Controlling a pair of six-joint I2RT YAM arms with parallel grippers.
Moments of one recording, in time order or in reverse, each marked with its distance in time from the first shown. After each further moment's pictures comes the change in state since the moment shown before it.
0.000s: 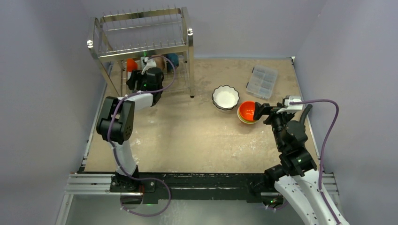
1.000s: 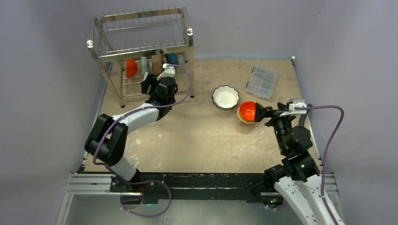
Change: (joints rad) left arm -0.232 -0.270 -0.150 -0.079 0.033 0.051; right arm 0.000 -0.069 0.000 0.001 -0.047 0.004
